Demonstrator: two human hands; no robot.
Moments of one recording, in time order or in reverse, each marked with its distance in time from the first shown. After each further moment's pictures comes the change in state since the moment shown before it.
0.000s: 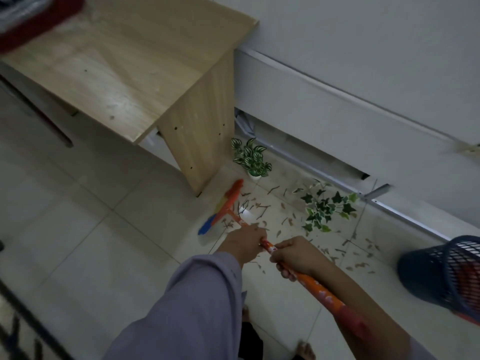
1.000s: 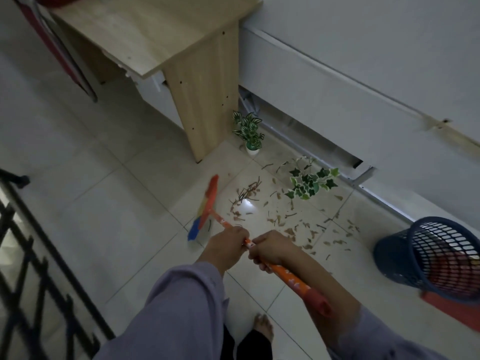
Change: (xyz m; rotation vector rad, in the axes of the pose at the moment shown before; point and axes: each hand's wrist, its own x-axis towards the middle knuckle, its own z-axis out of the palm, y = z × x) left_hand -0.130 0.128 0.158 -0.078 0.249 -0.149; right_hand -0.089 0.170 -0.011 -0.333 -0.148 -0.080
